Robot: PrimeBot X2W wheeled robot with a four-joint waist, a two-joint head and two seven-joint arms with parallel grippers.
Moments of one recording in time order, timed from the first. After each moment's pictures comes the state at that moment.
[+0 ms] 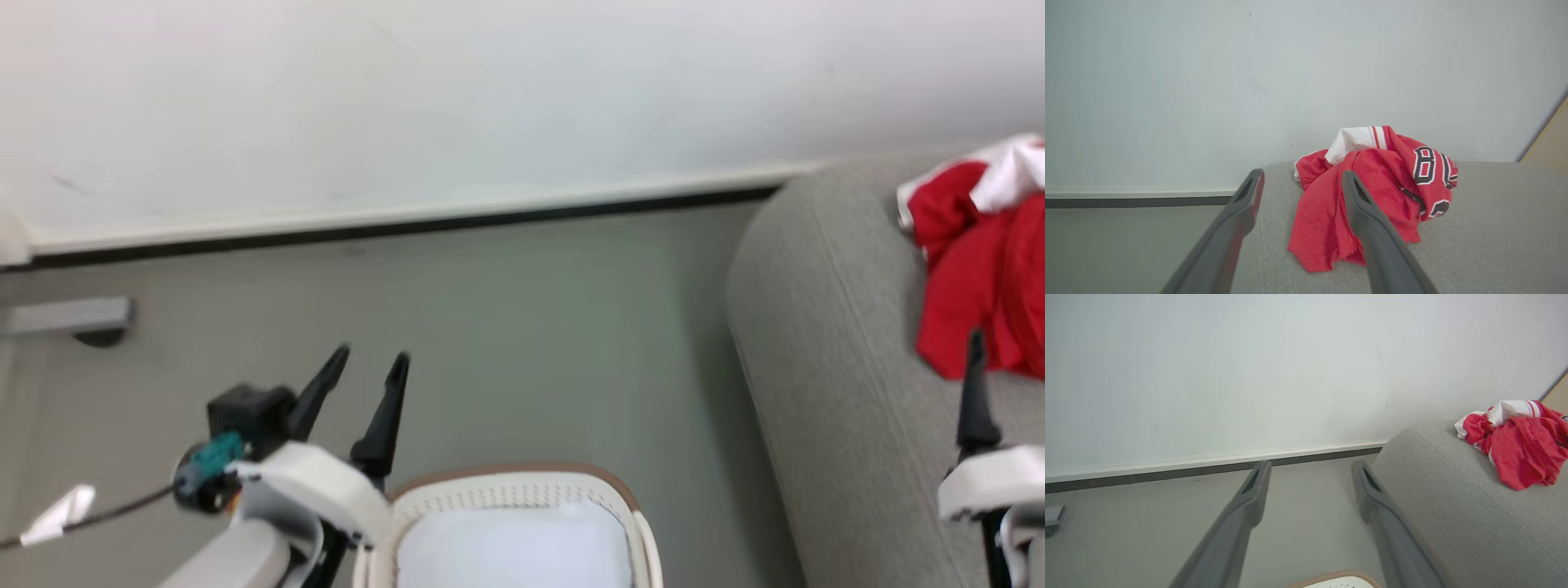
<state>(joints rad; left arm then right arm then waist) -0.47 0.51 -0.77 0.15 -0.82 0.26 -0.25 -0.38 -0.07 -0.32 0.46 -0.08 0.13 -0.26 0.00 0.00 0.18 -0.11</state>
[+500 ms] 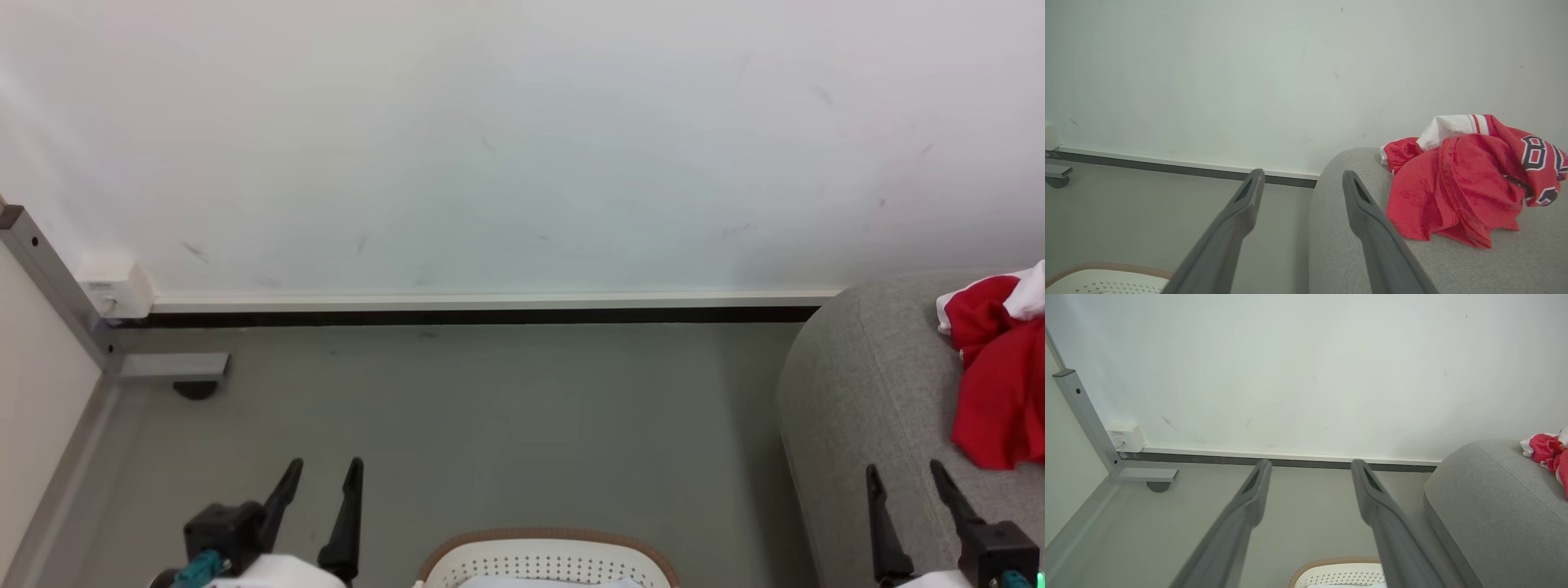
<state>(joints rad) -0.17 0.40 -0.53 0.21 -0.64 0.22 -0.26 -0.13 -0.05 -0.14 0.45 -0.02 0.13 -0.26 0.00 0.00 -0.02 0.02</state>
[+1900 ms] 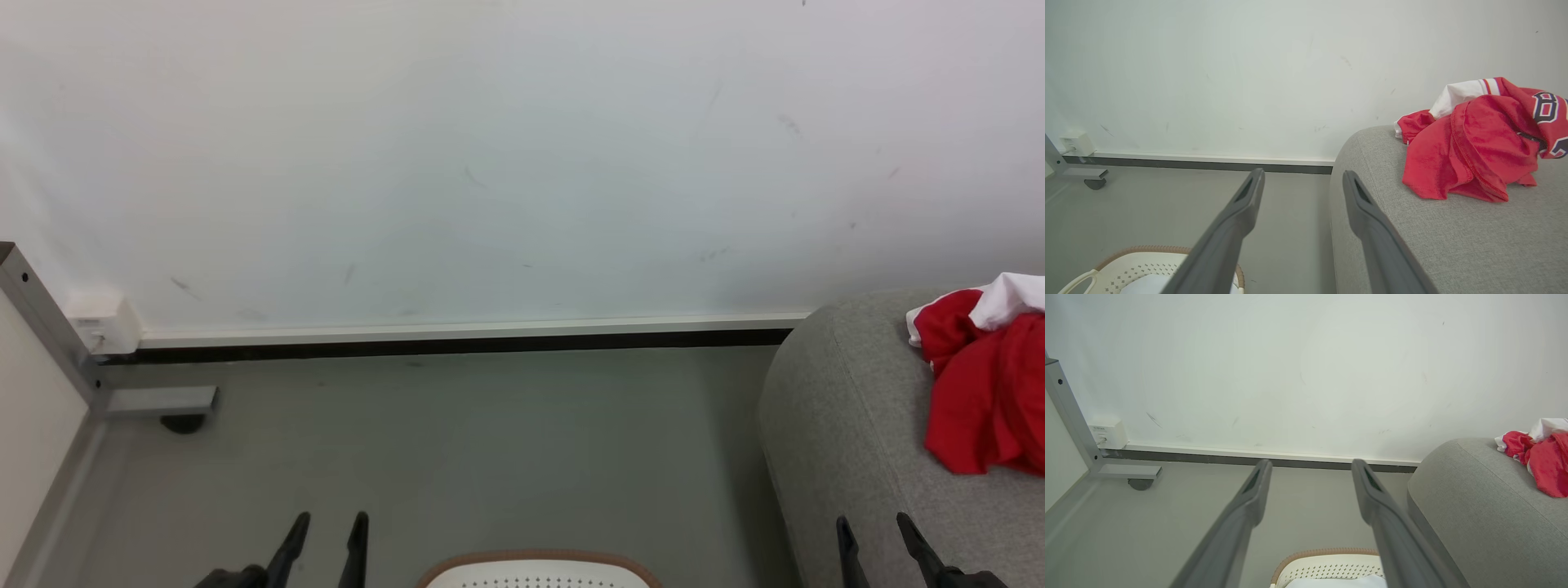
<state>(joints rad) 0.01 0.11 -0.13 0.30 -0.26 -0.10 -0.26 -0.02 -0.05 -0.03 0.43 0.10 0.13 -0.26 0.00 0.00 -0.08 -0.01</state>
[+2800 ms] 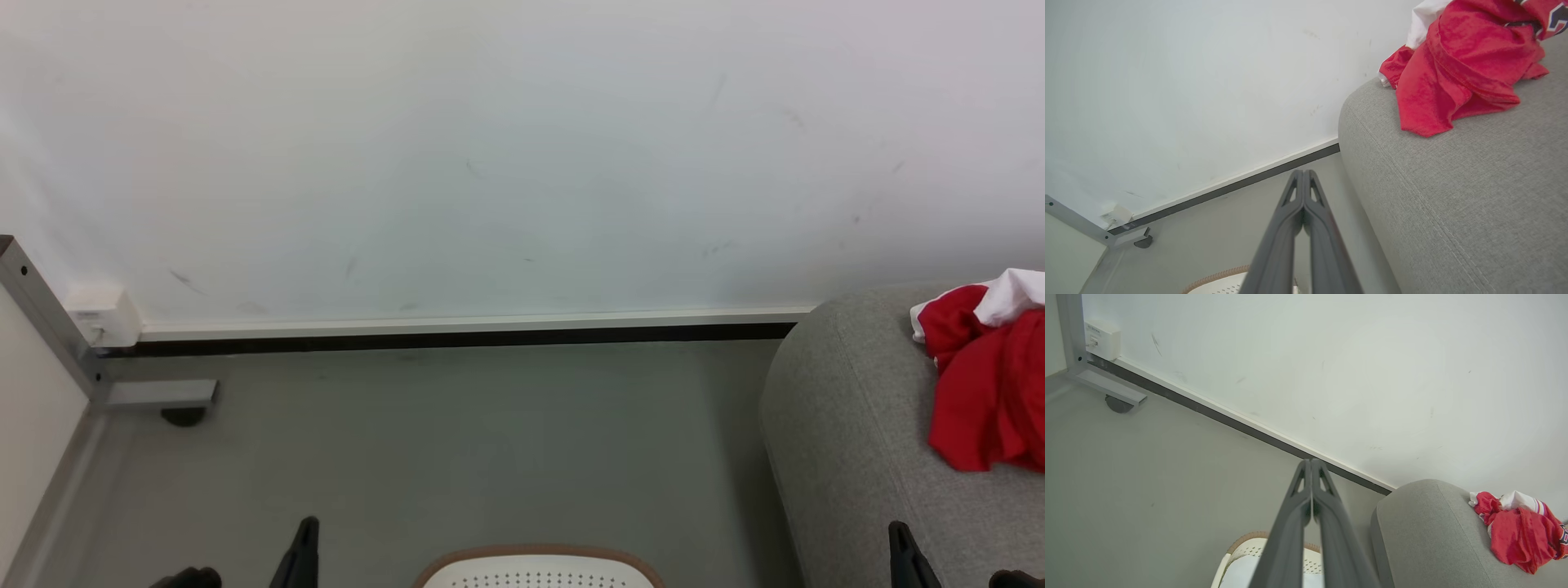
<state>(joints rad) 0.00 0.08 -0.07 0.32 -0.60 -0.11 -0.16 -0.02 -0.03 -0.05 0.42 0.48 0.13 -0.16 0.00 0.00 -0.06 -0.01</state>
